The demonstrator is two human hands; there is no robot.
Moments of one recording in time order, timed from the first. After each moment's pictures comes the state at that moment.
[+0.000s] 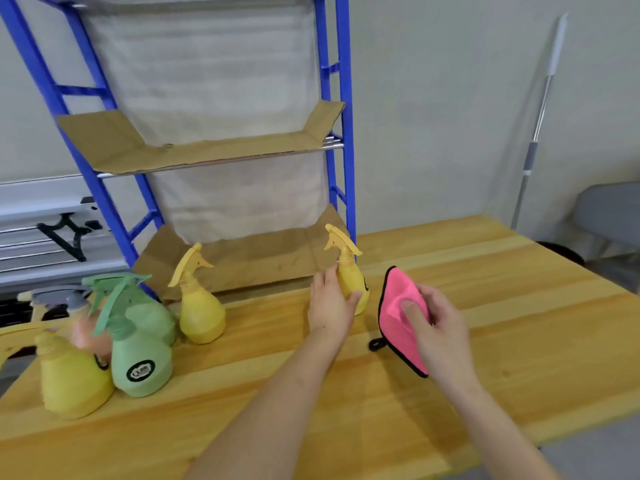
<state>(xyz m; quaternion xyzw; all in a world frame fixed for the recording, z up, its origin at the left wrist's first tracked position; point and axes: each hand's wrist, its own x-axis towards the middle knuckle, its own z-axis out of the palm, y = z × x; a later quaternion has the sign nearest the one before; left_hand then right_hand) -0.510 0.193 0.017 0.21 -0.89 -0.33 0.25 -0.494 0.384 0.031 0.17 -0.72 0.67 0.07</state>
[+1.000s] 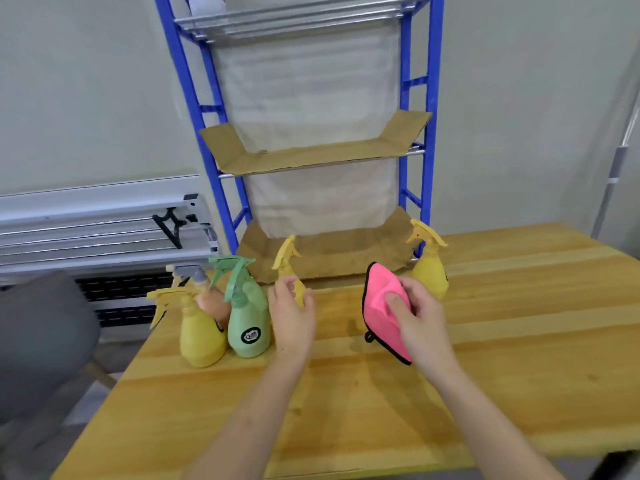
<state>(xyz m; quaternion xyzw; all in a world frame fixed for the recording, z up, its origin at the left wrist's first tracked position) -0.337 0.069 0.039 0.30 -0.77 -0.36 0.44 -0.413 0.269 0.056 0.27 -0.67 0.69 0.00</state>
